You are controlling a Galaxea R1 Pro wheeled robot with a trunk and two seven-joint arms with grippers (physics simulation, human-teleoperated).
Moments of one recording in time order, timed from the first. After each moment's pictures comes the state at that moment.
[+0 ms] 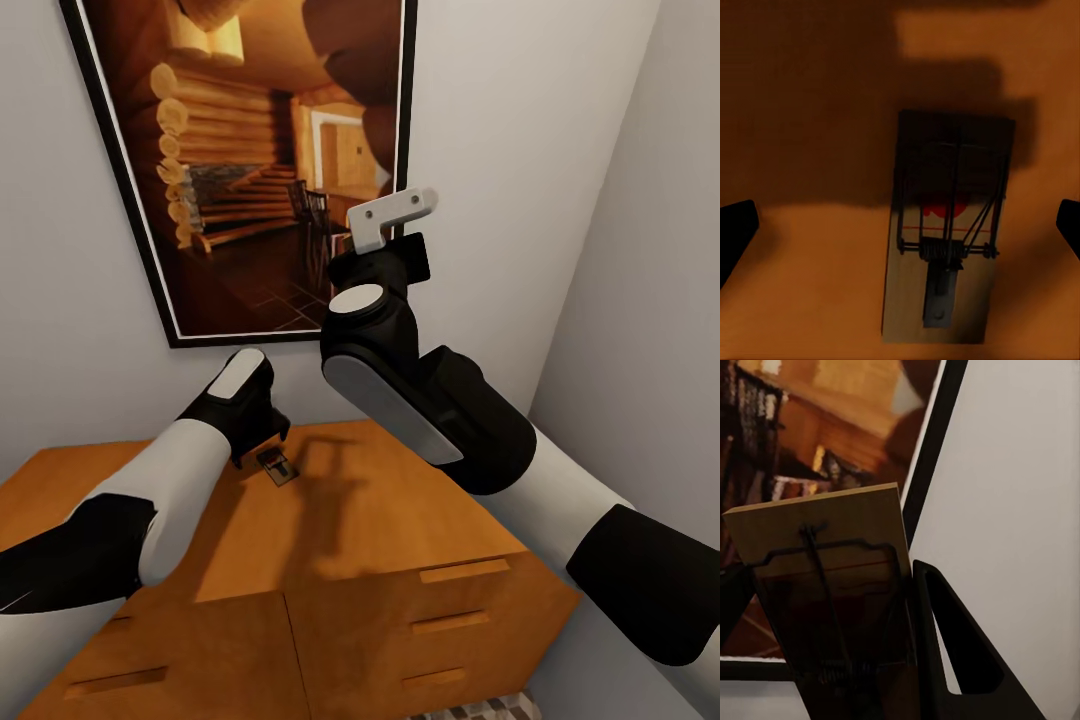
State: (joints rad) left arm -1.28 -0.11 -0.10 -0.52 1.38 0.62 1.43; right arm -1.33 0.17 0.85 -1.59 -0.73 0.99 -1.28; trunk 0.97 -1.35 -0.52
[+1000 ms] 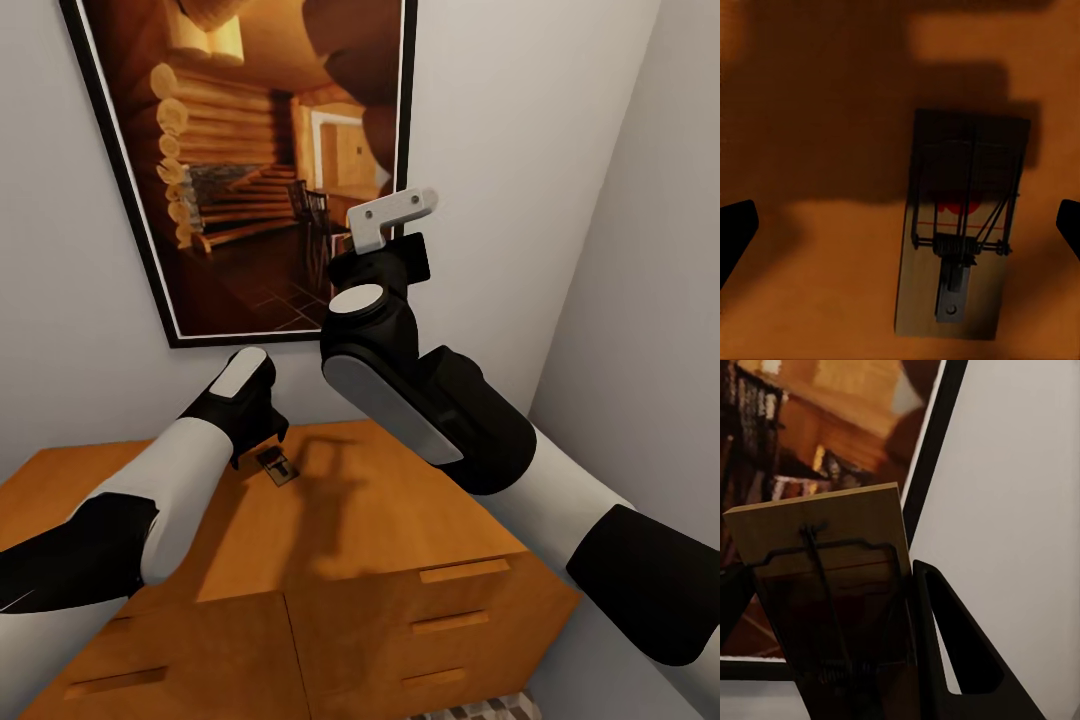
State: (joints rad) left arm -1.28 -0.11 -0.10 -0.53 1.37 0.62 1.47; right arm -1.33 0.17 0.85 -1.59 -0.73 0.99 -1.28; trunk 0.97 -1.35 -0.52
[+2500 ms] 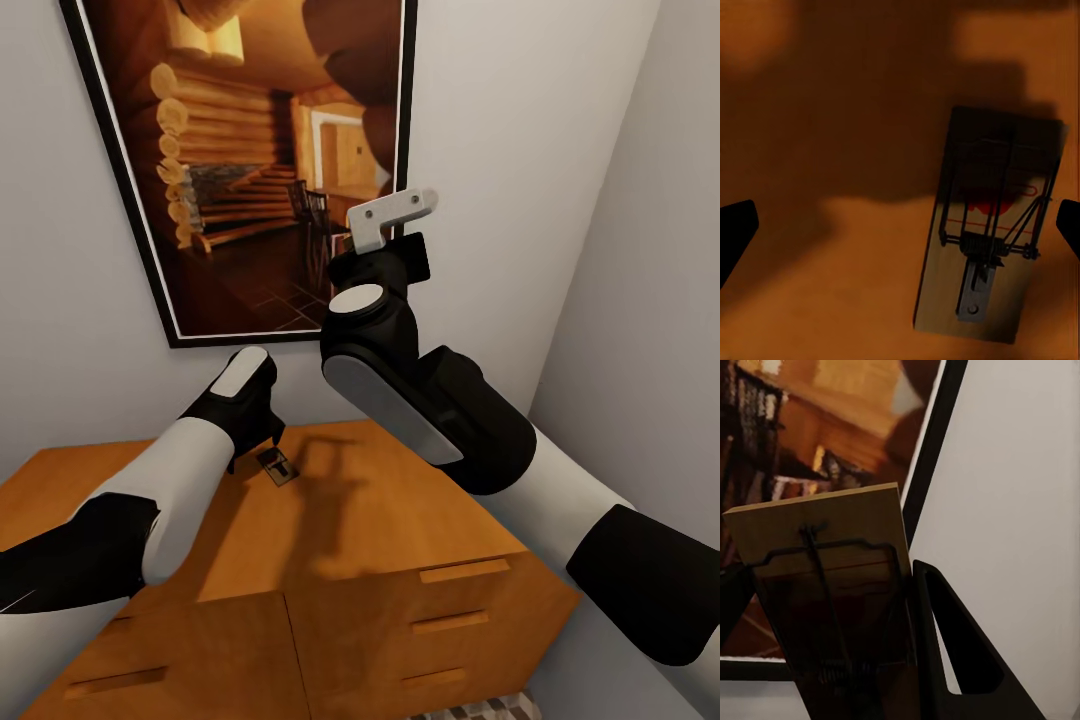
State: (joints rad) left arm -1.28 -0.12 -0.10 -0.53 1.38 0.56 1.54; right arm -1.33 0.17 0.85 -1.59 -0.73 0.99 -1.28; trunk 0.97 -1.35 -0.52
